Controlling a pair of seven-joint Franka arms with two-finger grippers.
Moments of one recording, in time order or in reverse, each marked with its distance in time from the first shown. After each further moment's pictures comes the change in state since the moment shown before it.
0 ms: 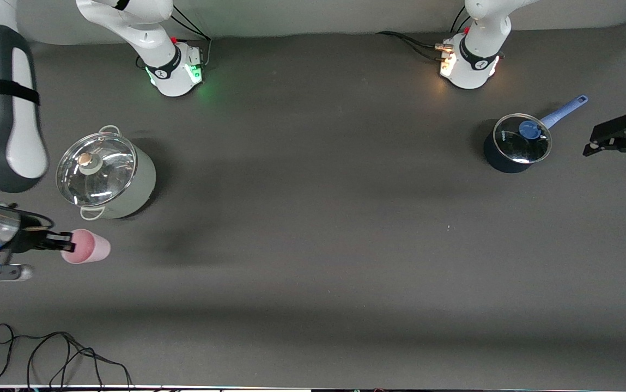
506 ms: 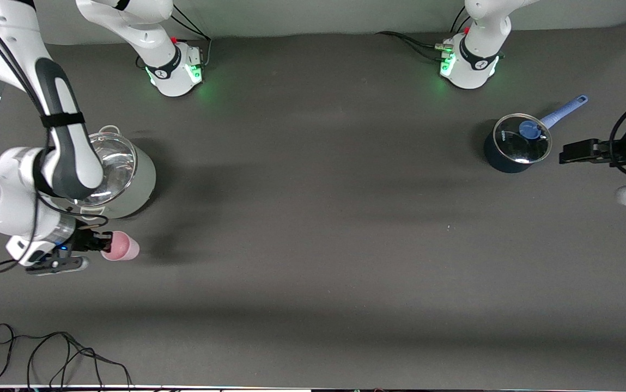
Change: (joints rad) left arm -0.012 0.004 -0.010 -0.098 0.001 -0.041 -0.307; right arm 0.006 0.051 0.001 -0.267 -0.002 0.358 -0.154
